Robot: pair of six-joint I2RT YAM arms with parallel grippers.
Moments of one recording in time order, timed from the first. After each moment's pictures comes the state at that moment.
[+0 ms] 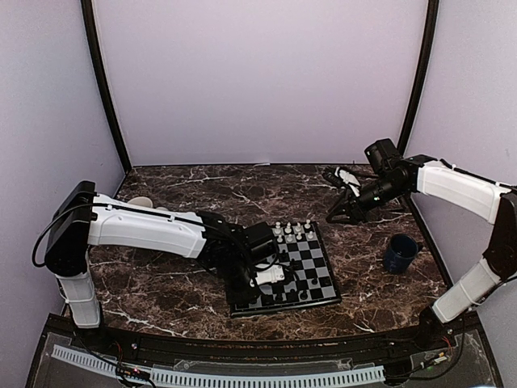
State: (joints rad) left arm -1.17 1.89 1.35 -0.82 0.06 0.23; right arm 0.39 1.48 1.17 -0.72 -0.66 -0.55
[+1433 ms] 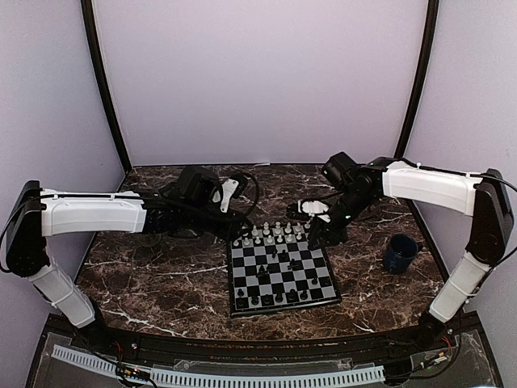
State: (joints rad) left arm -0.86 1.57 1.08 -0.18 0.10 -0.26; right arm 0.63 1.63 1.30 -0.89 -0.46 -0.74
